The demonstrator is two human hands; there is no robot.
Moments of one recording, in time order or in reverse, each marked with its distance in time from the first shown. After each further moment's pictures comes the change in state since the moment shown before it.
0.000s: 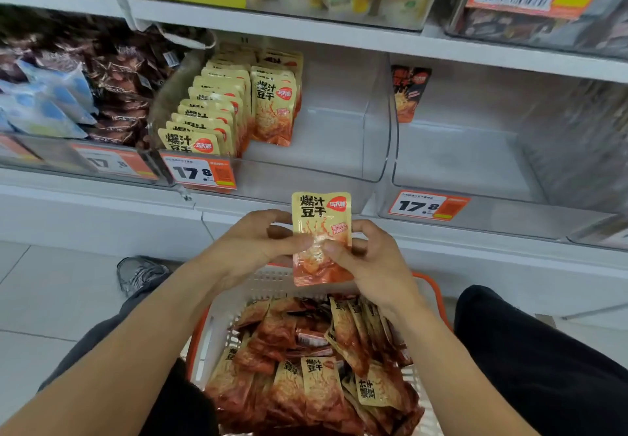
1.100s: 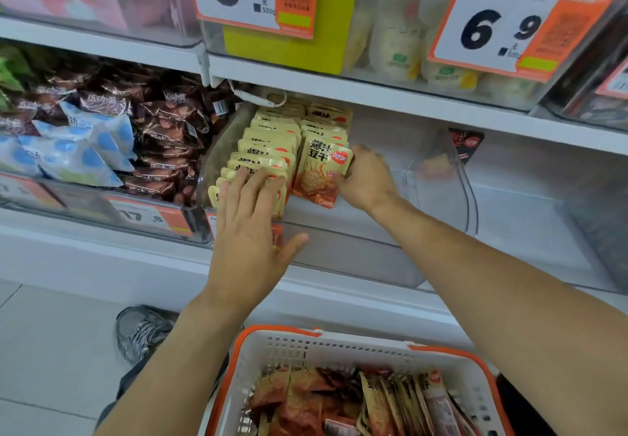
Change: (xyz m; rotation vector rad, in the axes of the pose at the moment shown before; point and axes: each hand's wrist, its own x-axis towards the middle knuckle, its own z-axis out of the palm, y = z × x) left_hand 0.049 0.009 -0.091 0.896 0.756 0.683; right_hand 0.226 -0.102 0.057 -0.820 0.246 -0.405
